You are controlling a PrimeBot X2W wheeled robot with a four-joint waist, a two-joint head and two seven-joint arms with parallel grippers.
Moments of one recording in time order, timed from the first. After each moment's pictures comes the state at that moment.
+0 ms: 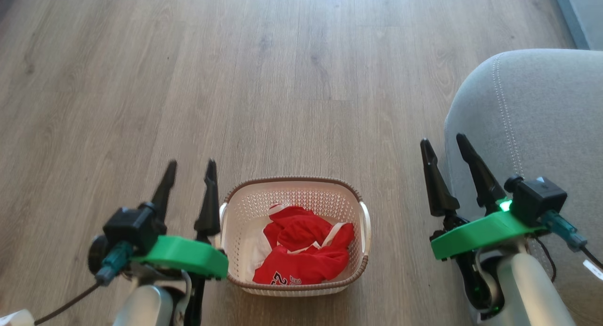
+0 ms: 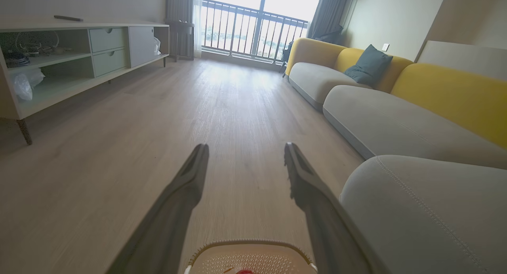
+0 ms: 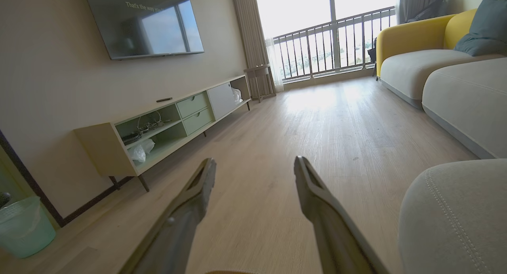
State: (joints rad) left arm -0.05 0.10 -0.26 -0.03 -0.34 0.17 -0.17; right arm -0.12 -0.05 0.12 0.08 0.33 0.12 -0.17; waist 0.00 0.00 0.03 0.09
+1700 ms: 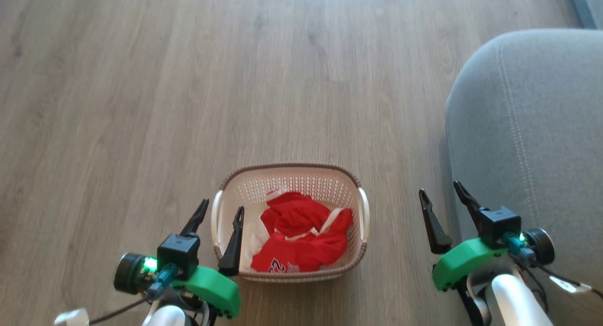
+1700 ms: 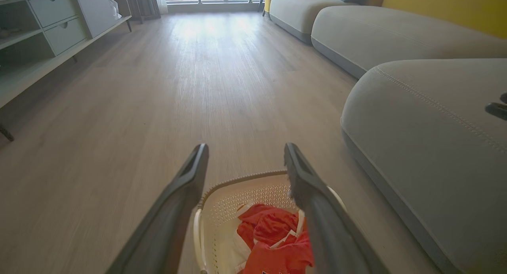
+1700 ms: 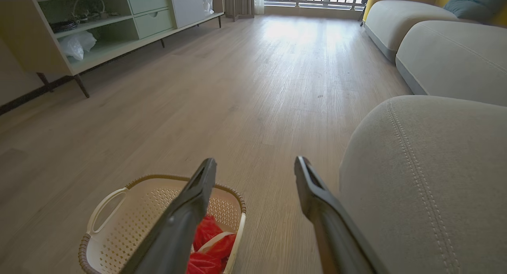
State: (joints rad) left arm -0.04 0.05 -0.25 0.23 -0.11 0.03 -0.25; right arm -0.14 -0.05 0.07 0.42 0.05 0.12 -0.25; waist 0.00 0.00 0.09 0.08
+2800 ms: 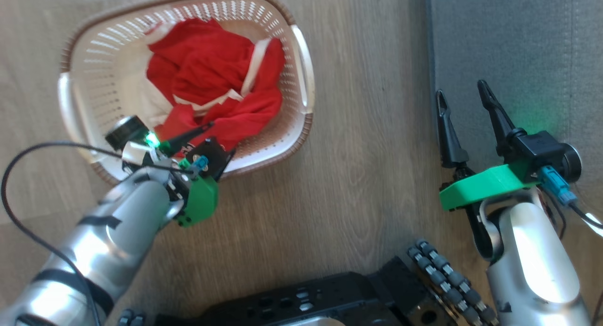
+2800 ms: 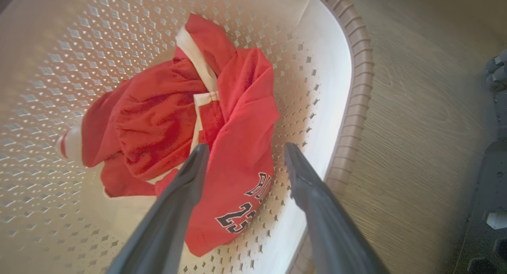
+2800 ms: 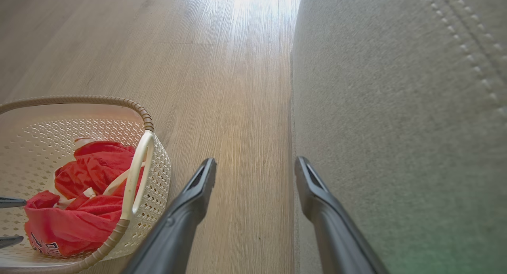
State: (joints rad) left arm -0.75 0.26 -0.80 0.84 -0.03 -0.13 -0.25; right arm -0.32 -0.05 0.03 0.25 0.07 0.12 -0.26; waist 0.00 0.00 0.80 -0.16
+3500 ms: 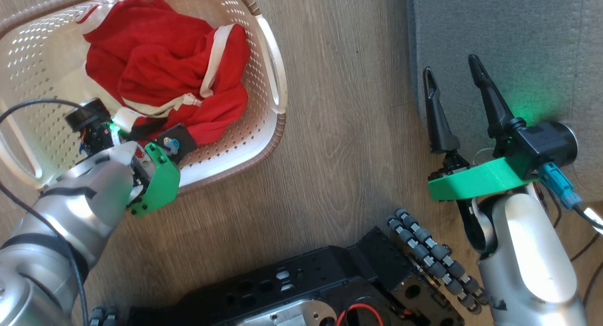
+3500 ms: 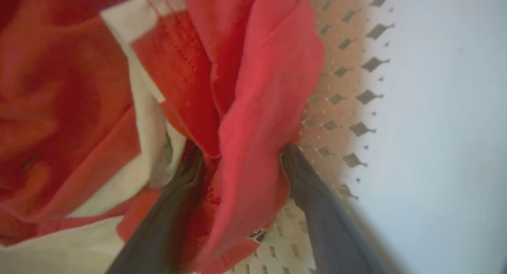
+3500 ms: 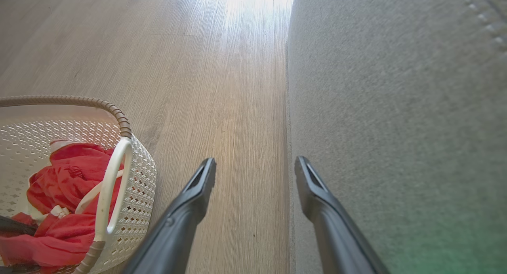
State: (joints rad) left arm -0.99 0.28 -1.17 1.21 -0.17 -0.14 -0.26; right arm -0.34 -0.04 0.10 0.13 0.10 0.12 -0.27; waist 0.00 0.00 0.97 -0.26
